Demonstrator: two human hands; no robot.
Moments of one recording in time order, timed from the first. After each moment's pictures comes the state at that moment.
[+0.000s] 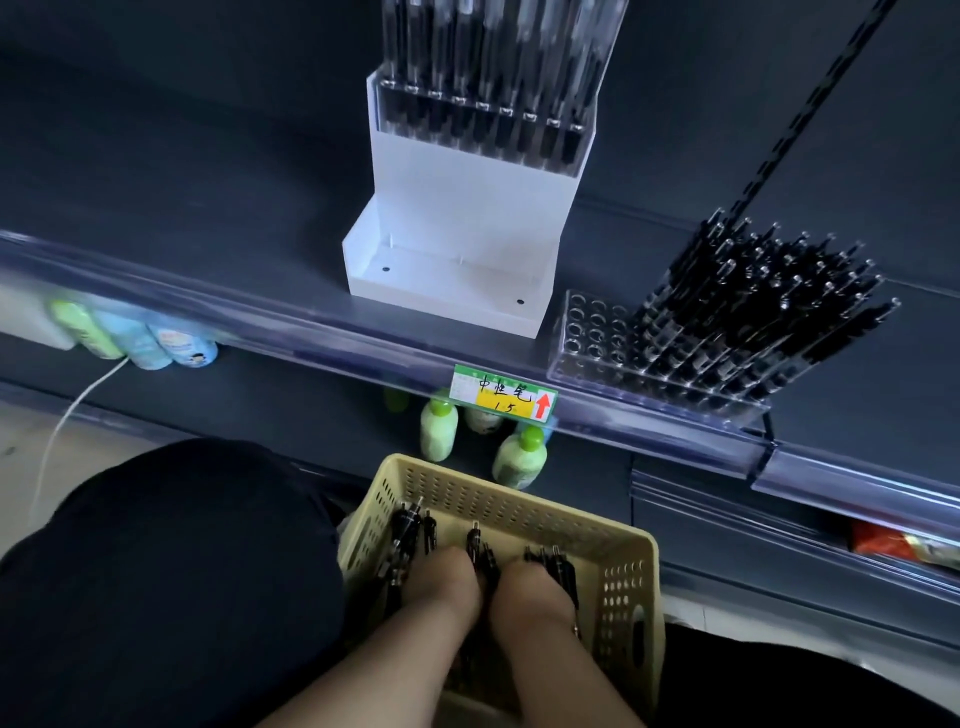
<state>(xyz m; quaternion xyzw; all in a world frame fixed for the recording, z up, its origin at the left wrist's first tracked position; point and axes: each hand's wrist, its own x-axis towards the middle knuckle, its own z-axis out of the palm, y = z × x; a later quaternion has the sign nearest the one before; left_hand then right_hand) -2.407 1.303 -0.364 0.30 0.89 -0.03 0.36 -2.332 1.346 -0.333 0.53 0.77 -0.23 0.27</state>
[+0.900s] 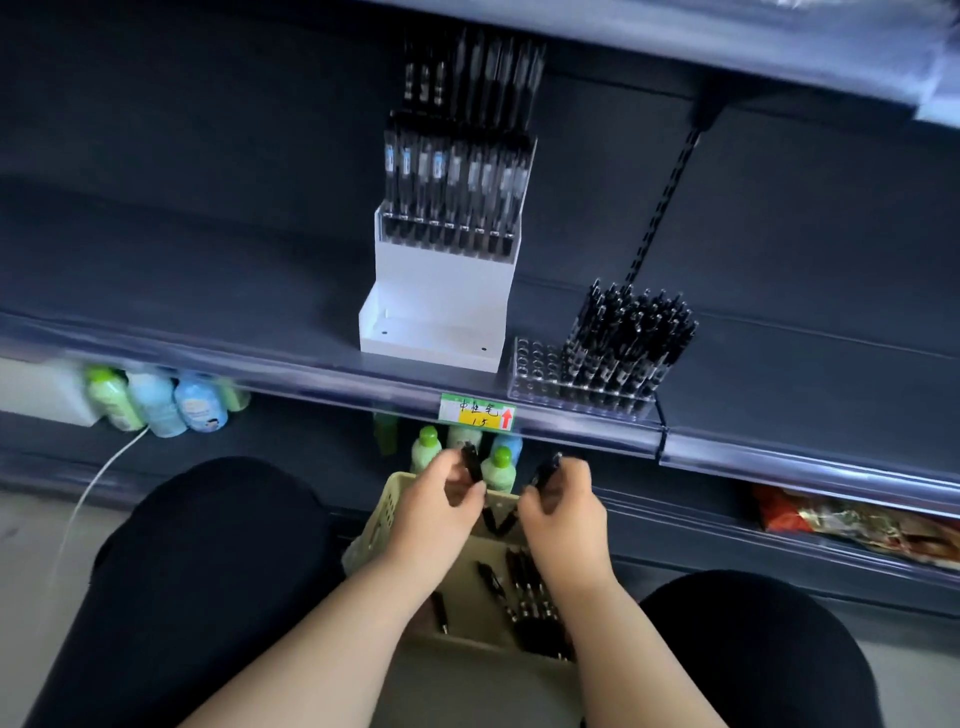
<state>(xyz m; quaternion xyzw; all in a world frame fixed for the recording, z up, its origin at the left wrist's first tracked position) -2.417 1.257 -0.218 0.36 0.77 0.49 0.19 -2.294 1.318 -0.193 0.52 0.72 -0.37 -0.29</state>
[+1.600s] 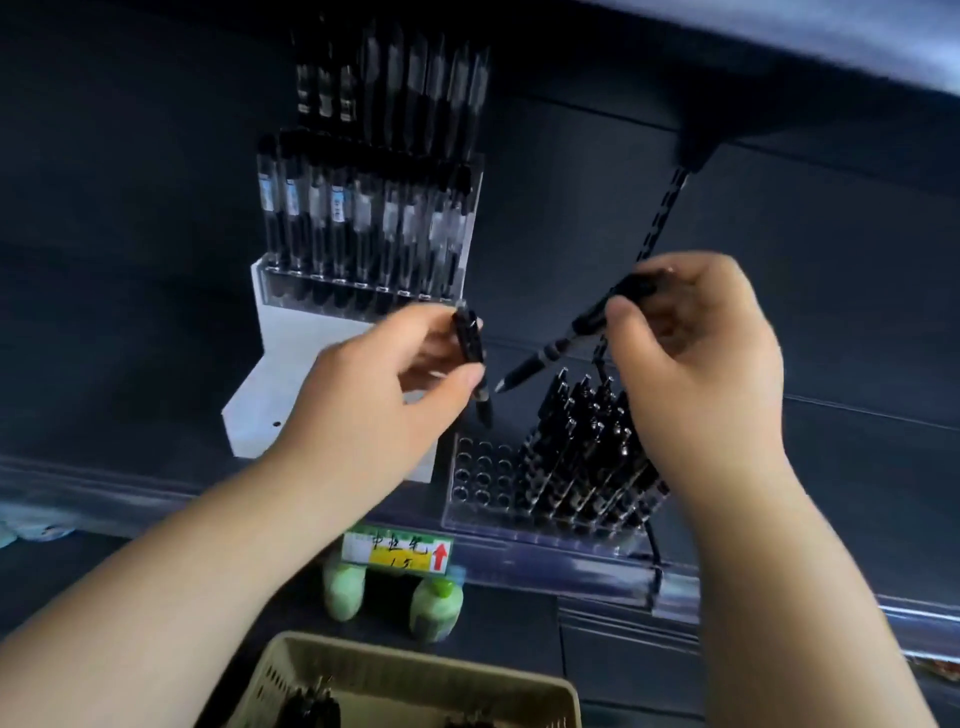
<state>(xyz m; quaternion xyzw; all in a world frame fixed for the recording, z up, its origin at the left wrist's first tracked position) -2.474 1.374 -0.059 0.52 0.63 0.57 0.10 -2.320 1.466 -0.020 0.33 0.75 -0.25 -0.52</state>
